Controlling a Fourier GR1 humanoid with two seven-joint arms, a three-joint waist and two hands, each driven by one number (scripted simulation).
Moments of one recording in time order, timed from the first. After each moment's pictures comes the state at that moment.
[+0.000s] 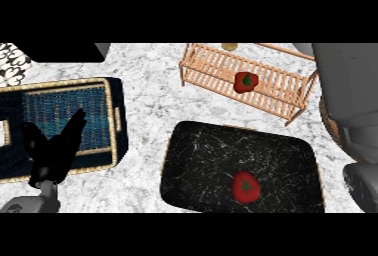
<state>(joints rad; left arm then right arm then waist) -0.06 0.31 -0.02 -1.44 0.24 0.09 0.27 -1.37 -0.23 -0.19 -0.90 0.82 -0.38 0.84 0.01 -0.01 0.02</state>
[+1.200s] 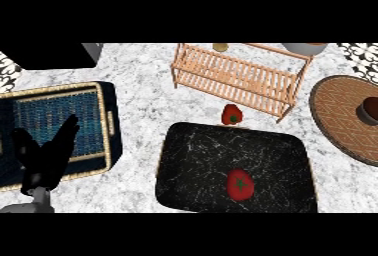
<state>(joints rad) -0.01 0.30 0.03 -1.45 0.23 0.08 0.28 -1.07 -0.46 -0.43 -1.48 0.78 -0.42 1.00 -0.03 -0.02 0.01</state>
